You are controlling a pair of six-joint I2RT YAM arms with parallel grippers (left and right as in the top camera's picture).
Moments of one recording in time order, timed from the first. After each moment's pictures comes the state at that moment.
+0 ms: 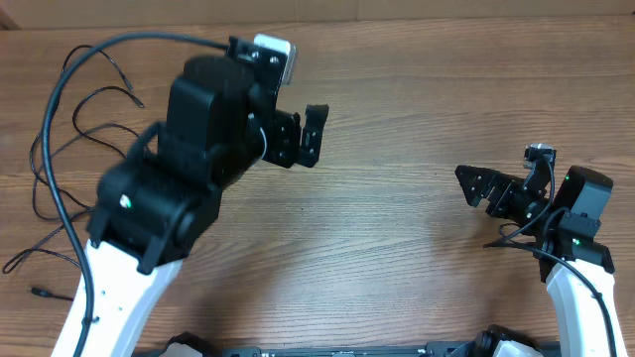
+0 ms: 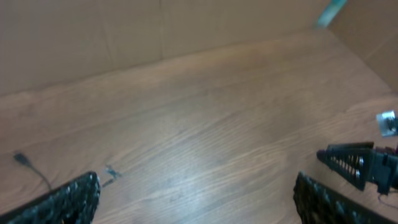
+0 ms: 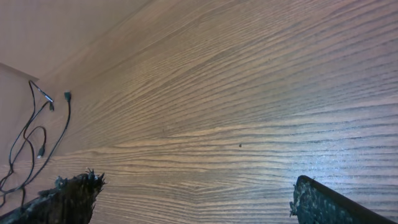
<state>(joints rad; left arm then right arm) -0.50 1.30 1.66 -0.91 0.01 -0.19 -0.35 1.12 0.57 -0.23 -0.69 0.15</state>
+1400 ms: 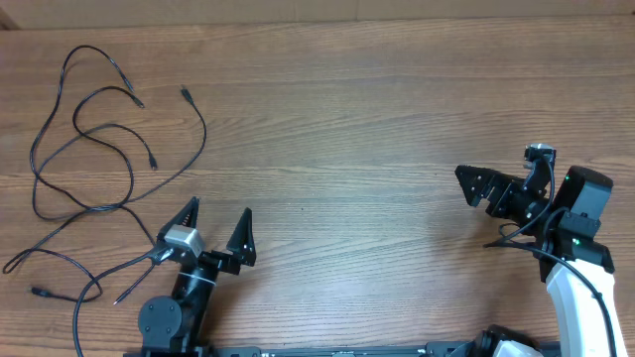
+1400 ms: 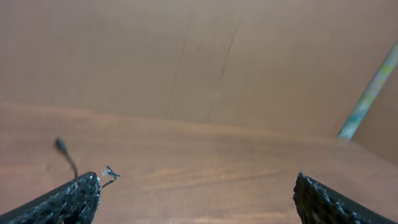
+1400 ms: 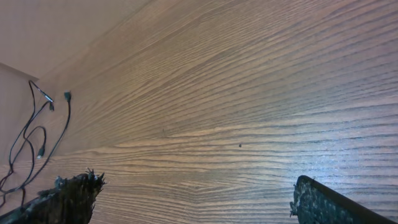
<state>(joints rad) -0.08 0.02 0.01 0.07 0.19 -0.29 -0.35 1.12 0.57 -0.23 -0.69 0.15</state>
